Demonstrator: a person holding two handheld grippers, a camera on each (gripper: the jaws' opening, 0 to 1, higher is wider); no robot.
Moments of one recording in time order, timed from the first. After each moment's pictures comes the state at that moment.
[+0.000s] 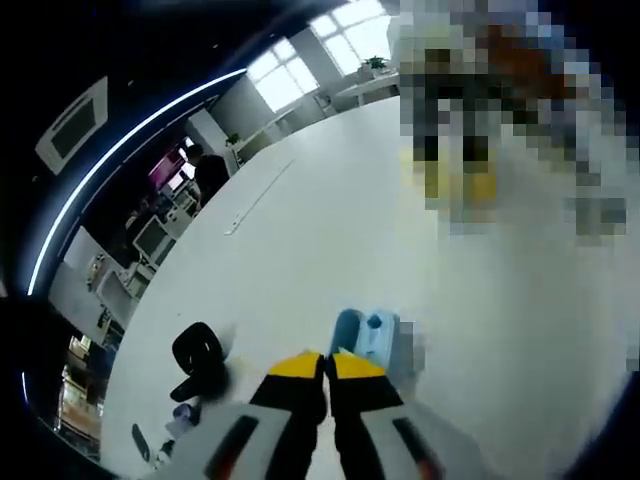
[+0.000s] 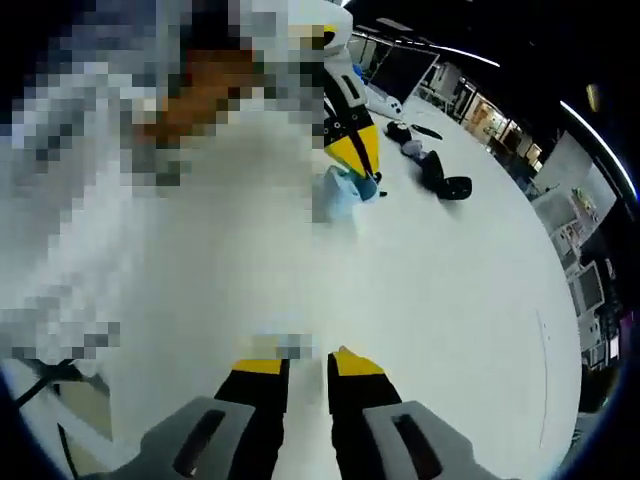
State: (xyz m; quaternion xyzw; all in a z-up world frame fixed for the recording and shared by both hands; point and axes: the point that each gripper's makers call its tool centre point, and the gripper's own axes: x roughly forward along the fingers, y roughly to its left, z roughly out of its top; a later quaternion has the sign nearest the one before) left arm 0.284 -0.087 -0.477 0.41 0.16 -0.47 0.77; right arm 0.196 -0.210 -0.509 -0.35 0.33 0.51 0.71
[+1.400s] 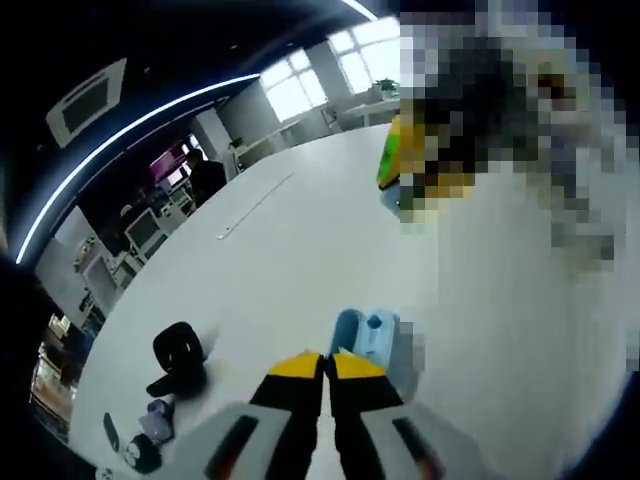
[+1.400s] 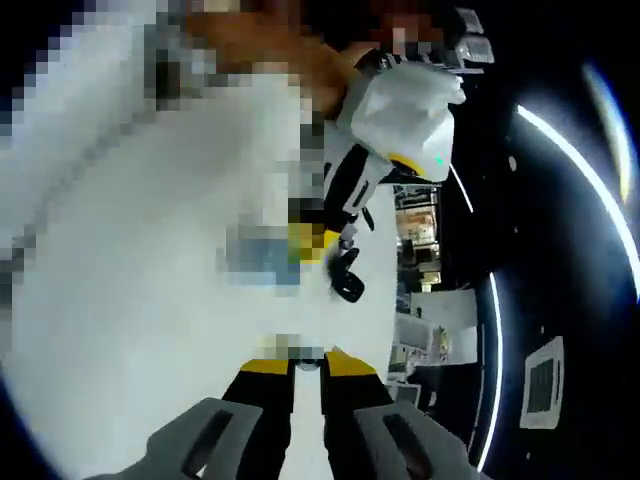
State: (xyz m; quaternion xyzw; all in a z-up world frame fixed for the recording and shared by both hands) left arm 0.276 -0.096 -0.473 0.34 0.17 -0.49 0.78; right arm 0.227 -0.165 -0.425 -0.69 0.03 0.31 0.65
